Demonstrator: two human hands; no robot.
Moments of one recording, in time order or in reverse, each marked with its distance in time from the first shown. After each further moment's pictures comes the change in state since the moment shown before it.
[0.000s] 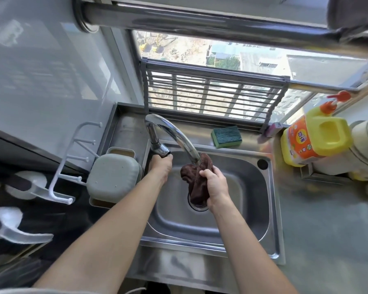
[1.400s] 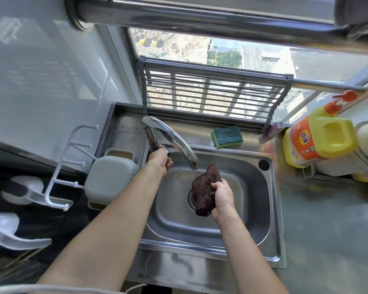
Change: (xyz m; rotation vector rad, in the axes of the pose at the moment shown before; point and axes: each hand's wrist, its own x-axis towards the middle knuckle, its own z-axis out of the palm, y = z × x) left_hand 0.008 0.036 0.000 -0.227 -0.079 -0.286; right_hand 0.003 0.009 -0.024 0.034 0.124 0.125
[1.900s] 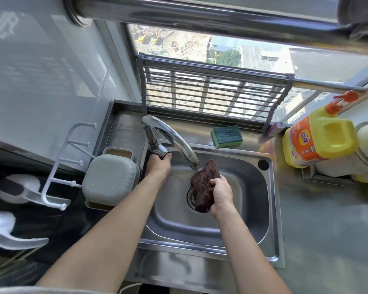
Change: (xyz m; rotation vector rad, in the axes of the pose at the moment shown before) left_hand 0.002 -0.034 -0.009 0.362 0.118 0.304; right_hand 0.006 -0.006 0.005 -0.056 0.013 -0.027
